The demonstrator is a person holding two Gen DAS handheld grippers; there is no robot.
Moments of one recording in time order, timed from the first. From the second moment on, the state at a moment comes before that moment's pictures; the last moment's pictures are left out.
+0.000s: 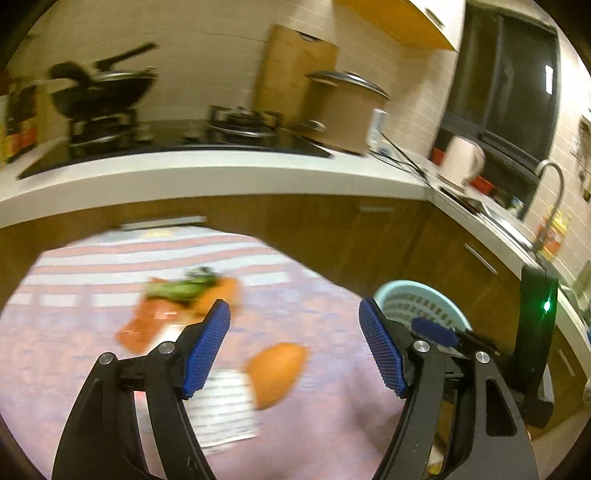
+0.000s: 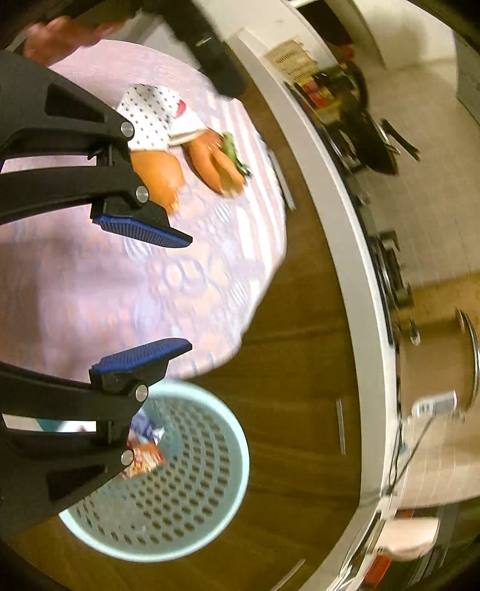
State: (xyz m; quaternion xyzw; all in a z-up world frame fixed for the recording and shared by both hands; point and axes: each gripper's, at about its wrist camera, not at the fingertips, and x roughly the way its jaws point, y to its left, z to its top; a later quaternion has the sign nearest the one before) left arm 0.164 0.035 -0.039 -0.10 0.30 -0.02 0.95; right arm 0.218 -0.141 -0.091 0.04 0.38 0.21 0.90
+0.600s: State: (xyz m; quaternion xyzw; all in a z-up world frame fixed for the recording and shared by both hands) left arm 0.159 0.160 -0.087 -0.15 0.36 0.00 0.92; right arm 0.207 -0.105 -0.122 0.02 0.39 0.20 0.90
